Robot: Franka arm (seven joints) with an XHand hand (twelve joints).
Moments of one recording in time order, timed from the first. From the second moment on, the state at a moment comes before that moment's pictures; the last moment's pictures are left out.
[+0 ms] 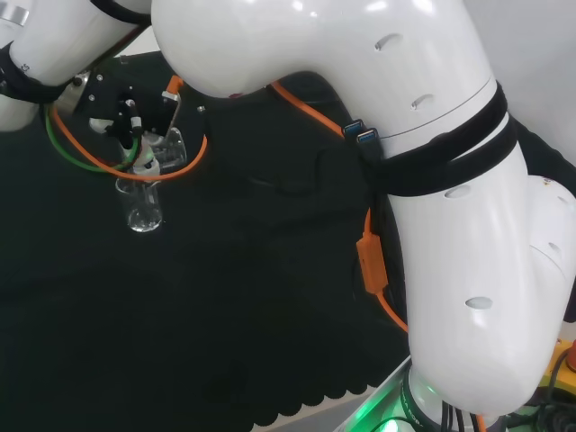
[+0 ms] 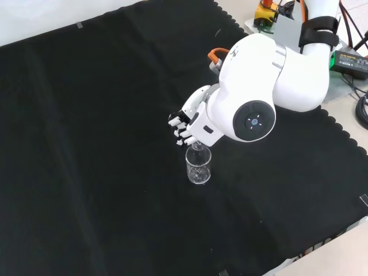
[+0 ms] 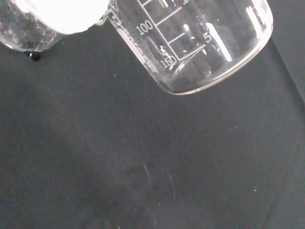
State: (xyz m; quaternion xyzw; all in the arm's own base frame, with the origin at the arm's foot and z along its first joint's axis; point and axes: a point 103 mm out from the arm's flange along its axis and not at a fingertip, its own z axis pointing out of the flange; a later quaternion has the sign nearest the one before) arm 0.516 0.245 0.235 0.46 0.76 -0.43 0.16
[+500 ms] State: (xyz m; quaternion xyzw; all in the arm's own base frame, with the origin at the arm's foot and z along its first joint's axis) arm 0.519 0.253 0.237 0.47 0.76 -0.42 0.16
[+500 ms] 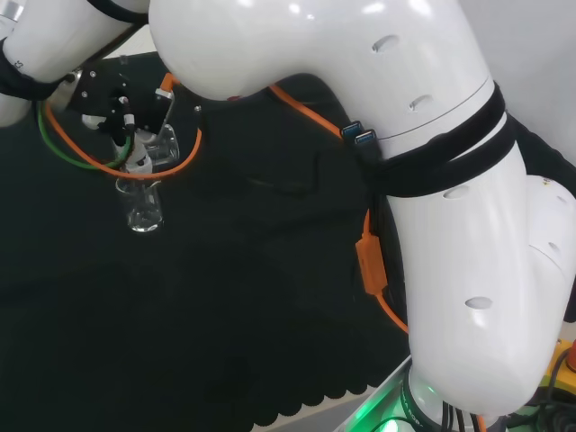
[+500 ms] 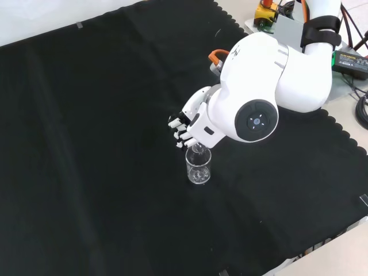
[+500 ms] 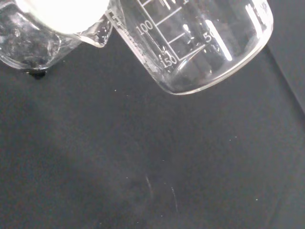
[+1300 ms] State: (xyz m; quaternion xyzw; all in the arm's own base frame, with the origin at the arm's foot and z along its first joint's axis) arm 0.518 0.247 0.234 0.47 0.77 -0.41 0.15
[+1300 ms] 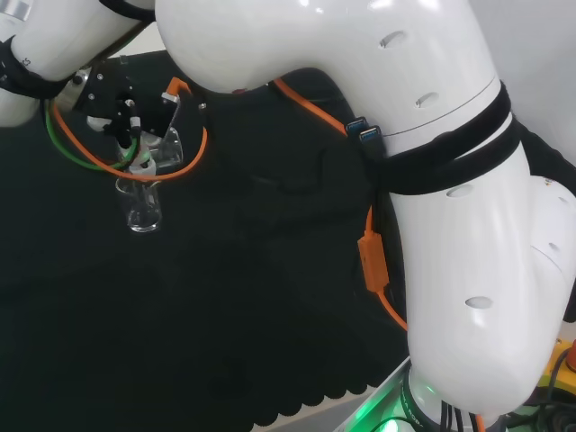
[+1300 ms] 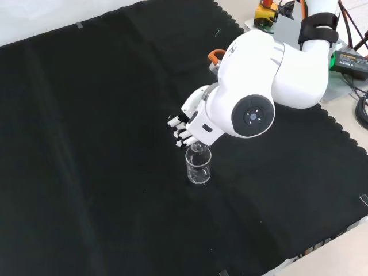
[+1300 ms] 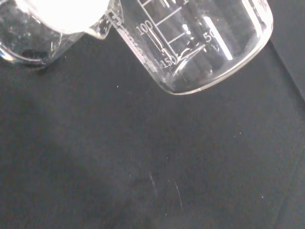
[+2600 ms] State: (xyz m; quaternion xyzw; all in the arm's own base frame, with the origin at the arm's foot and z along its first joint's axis) arm 0.525 0.226 0.239 0.51 0.80 -0.30 0.10
